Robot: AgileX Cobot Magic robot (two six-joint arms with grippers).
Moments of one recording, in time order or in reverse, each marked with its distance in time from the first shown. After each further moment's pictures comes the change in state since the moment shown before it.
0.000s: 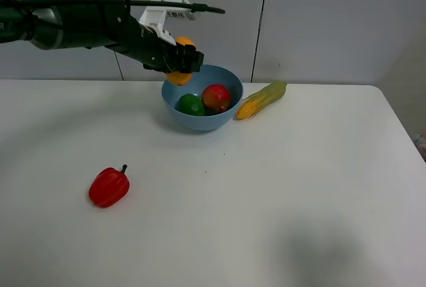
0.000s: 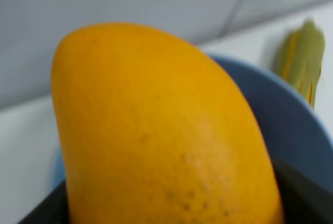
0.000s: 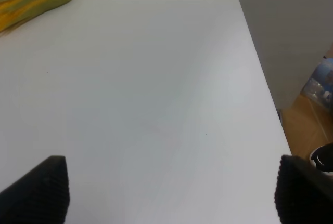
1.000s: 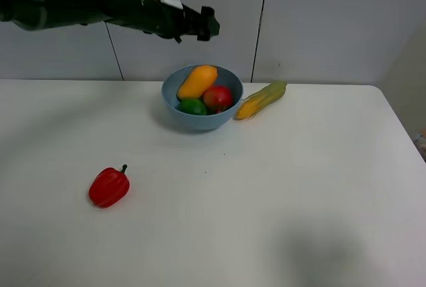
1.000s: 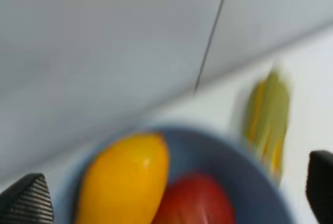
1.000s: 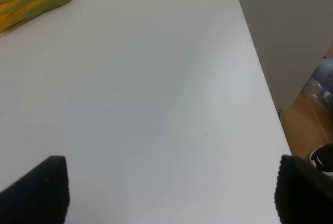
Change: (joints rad) left arm -0.040 -0.144 -0.062 0.004 -0.099 0.042; right arm 0.000 0.000 0.000 0.000 0.000 0.000
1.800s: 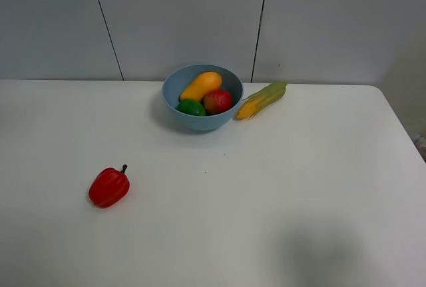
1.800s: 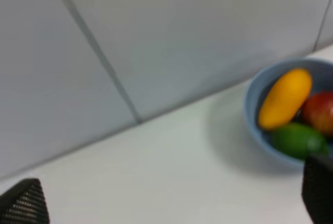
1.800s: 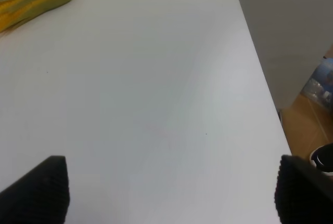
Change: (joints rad) left arm 0.355 -0.687 0.000 0.312 0.798 -0.024; right arm 0.000 0.000 0.000 0.000 0.000 0.000
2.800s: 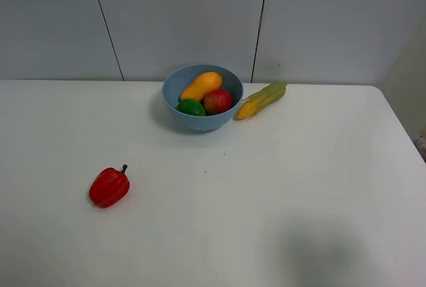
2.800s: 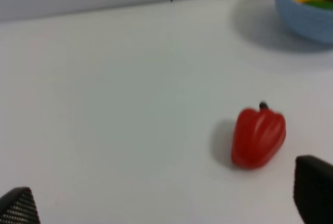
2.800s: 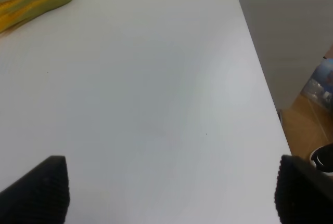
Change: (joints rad) left arm 0.120 -1.187 1.007 0.052 0.098 -0.179; right arm 0.000 0.000 0.000 0.000 0.000 0.000
